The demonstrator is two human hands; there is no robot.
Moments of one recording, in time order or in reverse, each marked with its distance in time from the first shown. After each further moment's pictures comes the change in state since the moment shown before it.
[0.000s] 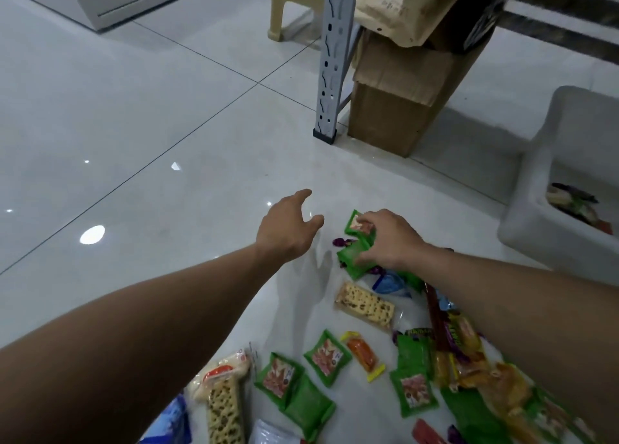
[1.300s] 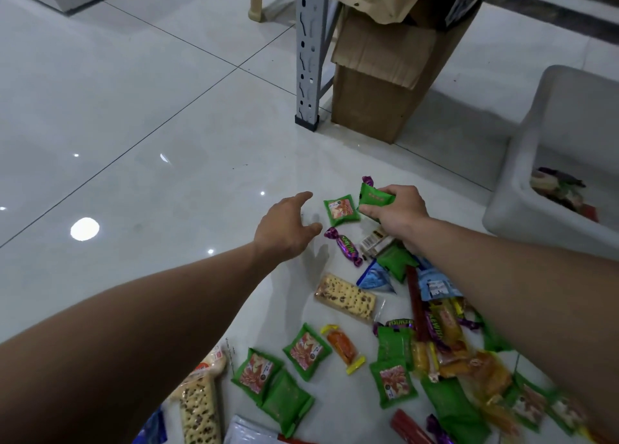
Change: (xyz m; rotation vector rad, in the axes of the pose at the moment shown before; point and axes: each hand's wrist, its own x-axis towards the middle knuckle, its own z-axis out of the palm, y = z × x) left_hand 0.010 0.005 0.037 0.055 -0.098 0.051; right_hand 0.010 0.025 -0.023 0.566 0.257 0.284
